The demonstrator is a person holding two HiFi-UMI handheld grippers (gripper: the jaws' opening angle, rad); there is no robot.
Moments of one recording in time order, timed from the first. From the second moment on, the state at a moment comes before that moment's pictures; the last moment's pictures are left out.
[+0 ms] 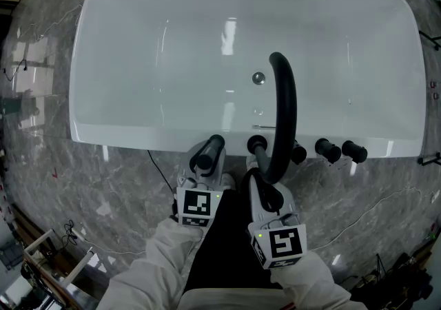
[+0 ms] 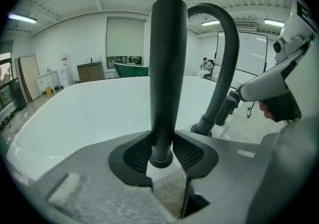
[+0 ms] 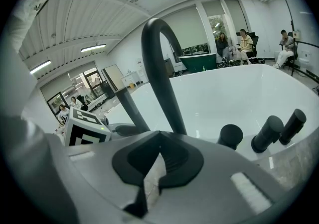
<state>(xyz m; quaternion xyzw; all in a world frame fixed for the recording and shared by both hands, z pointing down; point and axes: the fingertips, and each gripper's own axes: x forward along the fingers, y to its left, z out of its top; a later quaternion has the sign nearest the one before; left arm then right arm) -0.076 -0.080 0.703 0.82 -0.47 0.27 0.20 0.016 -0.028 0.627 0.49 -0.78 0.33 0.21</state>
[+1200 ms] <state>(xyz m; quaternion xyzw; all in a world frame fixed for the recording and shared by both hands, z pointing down) -0.087 -0.058 0.708 0.80 -0.48 0.28 0.21 0.004 -0.022 0.617 0.48 -0.80 0.31 0.22</state>
